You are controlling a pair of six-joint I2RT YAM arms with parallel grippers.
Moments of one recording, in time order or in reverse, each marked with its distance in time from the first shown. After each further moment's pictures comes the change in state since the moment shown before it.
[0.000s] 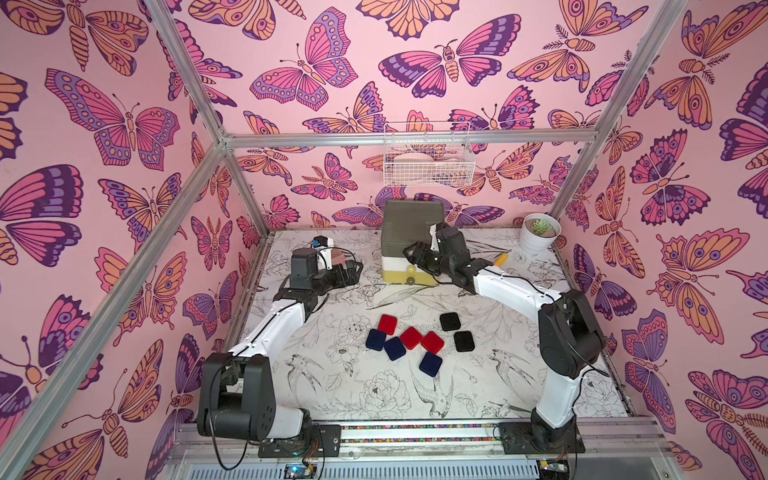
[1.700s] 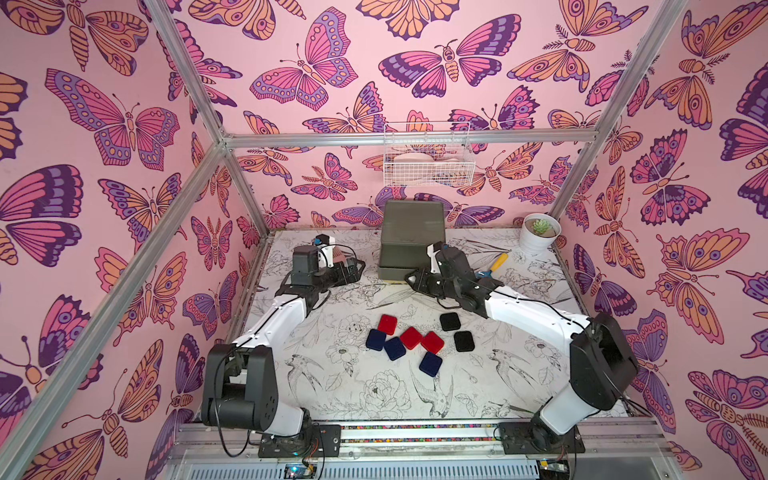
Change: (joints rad) left arm 0.005 0.052 0.036 0.000 0.060 -0.037; right arm 0.120 -0.235 -0.216 -0.118 0.017 -0.031
